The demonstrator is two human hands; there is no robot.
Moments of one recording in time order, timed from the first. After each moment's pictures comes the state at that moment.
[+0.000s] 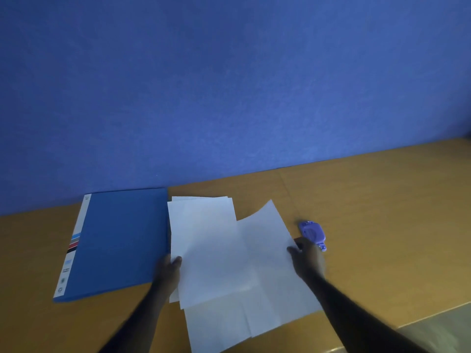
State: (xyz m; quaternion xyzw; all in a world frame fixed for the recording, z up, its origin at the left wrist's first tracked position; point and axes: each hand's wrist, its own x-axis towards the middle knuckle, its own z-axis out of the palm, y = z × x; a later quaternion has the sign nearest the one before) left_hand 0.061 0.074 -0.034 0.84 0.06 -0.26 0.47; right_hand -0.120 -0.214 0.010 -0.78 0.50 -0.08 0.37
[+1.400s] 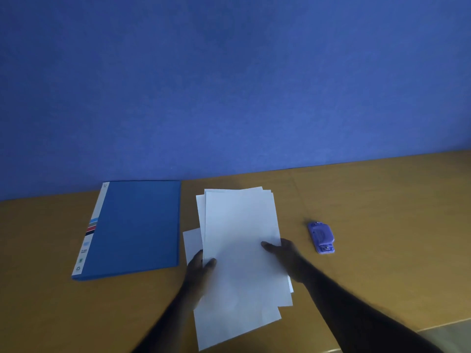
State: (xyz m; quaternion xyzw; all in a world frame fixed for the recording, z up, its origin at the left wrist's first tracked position) left_hand -0.003 0.048 -0.004 0.76 0.00 -0.32 0.57; right_hand -0.086 -0.182 0.012 -0.62 0.38 0.05 0.68
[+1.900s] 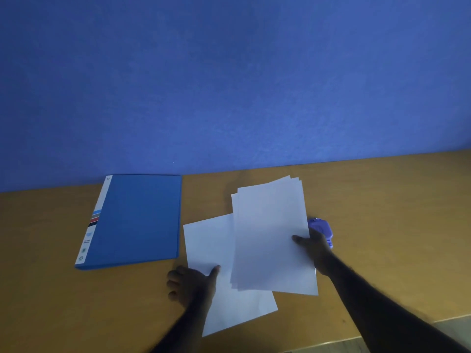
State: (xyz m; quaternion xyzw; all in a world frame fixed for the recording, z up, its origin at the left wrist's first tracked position) left_hand -0.037 0.040 -0.033 0.96 0.19 -0.16 0.12; right_hand -0.120 -0.237 0.019 -0.65 0.42 -0.04 0.63
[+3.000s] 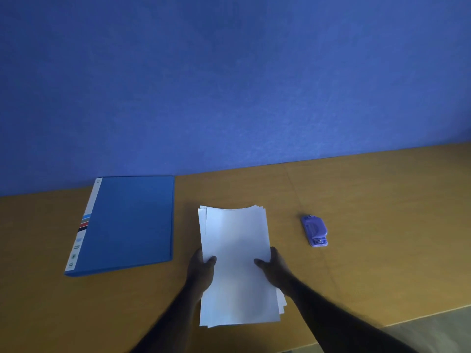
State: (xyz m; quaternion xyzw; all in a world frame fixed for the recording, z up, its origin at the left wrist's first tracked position) left_hand -0.017 0.025 -0.011 0.82 0.04 -0.29 0.50; right_hand -0.113 -0.155 -0.022 -0.71 0.38 0.10 0.58
